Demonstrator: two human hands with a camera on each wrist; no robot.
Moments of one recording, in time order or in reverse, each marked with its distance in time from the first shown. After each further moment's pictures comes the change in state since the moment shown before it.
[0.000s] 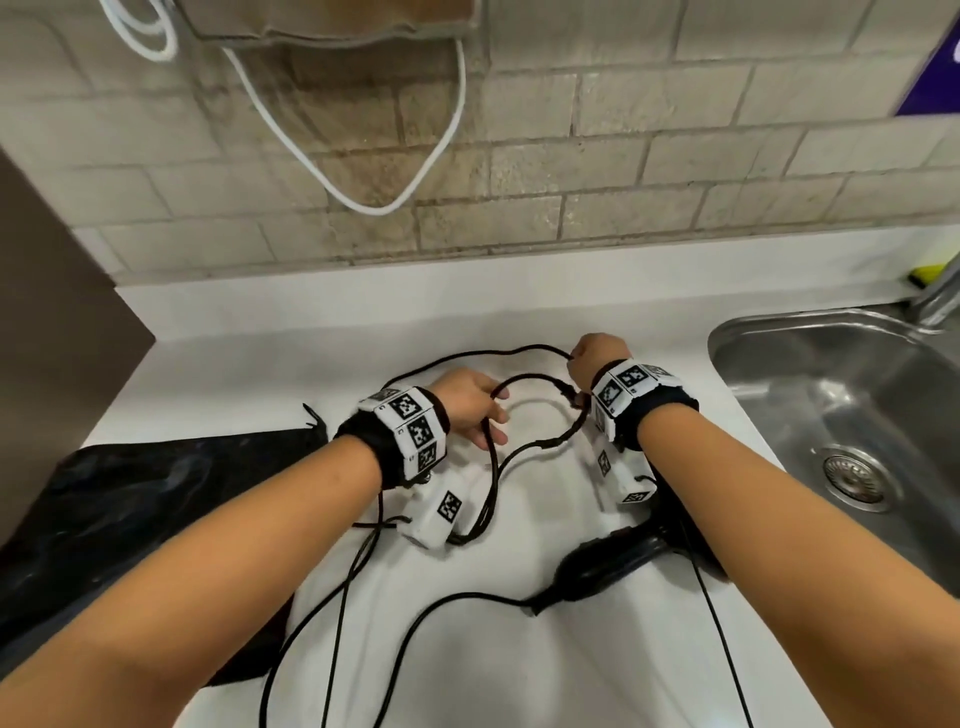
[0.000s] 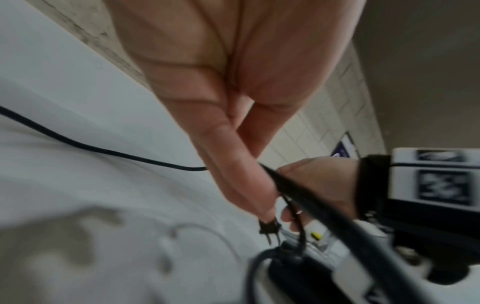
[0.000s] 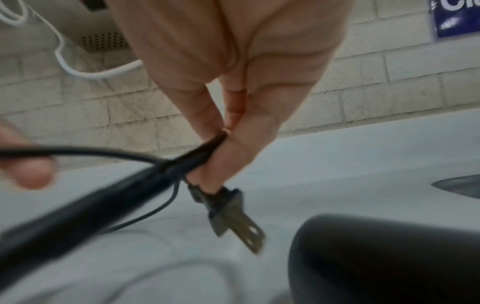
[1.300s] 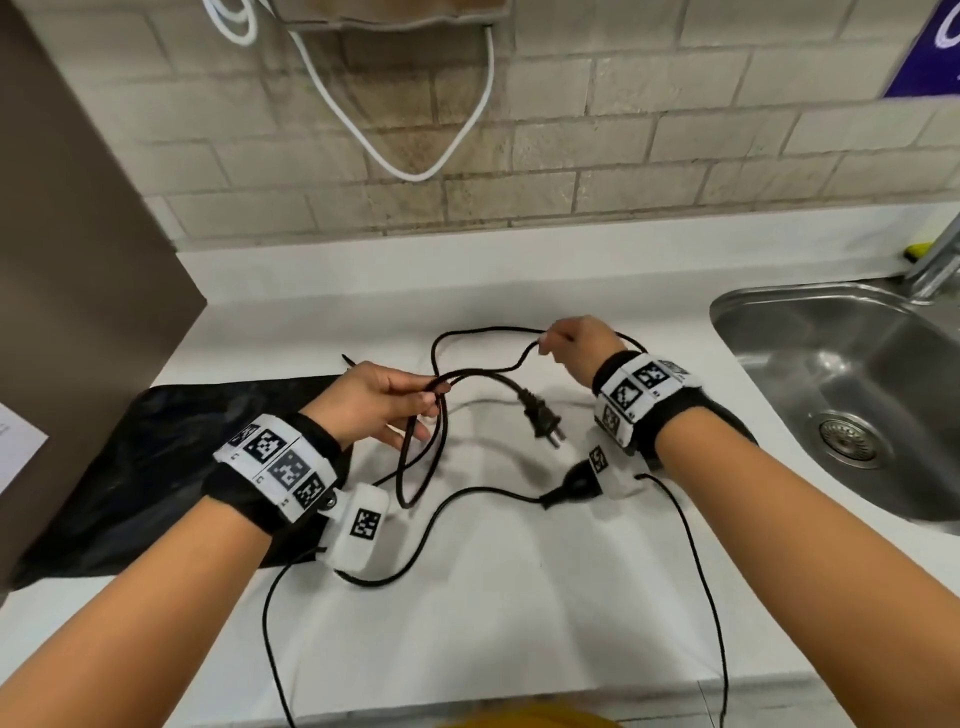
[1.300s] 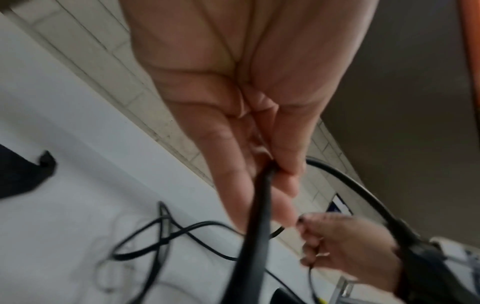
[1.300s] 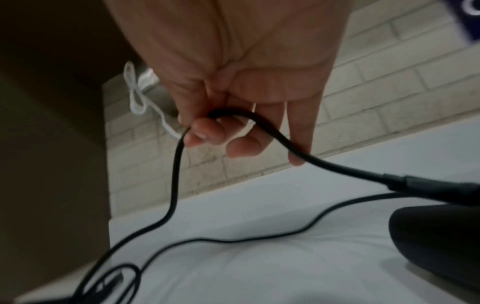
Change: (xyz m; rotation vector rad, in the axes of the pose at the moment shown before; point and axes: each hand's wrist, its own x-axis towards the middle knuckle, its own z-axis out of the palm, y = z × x) left_hand -0.142 -0.074 -0.045 -0.084 0.118 0.221; right_hand -0.113 -0.016 0.009 0.474 -0.006 -0.306
